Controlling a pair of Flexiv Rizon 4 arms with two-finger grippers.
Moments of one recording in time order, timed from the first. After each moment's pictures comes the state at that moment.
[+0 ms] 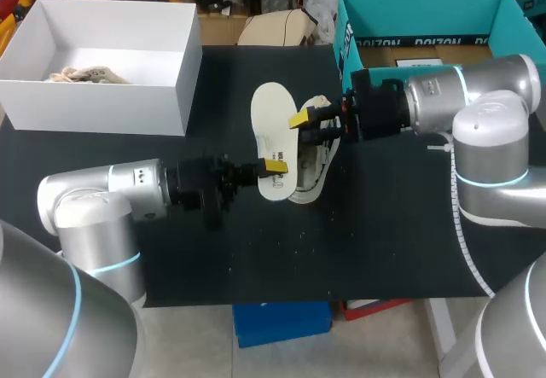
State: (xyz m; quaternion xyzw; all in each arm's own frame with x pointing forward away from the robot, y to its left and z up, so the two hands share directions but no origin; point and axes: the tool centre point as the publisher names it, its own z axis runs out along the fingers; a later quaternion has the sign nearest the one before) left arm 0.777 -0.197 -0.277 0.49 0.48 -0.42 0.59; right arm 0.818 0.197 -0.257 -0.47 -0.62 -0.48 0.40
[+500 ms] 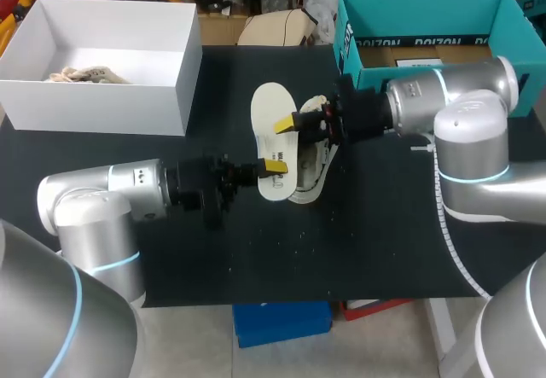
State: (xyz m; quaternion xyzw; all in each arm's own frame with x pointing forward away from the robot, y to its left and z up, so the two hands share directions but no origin) left arm 0.777 -0.197 -0.277 0.49 0.48 -0.42 0.59; right arm 0.822 0.219 -0.268 -0.46 -0.63 -0.47 0.41
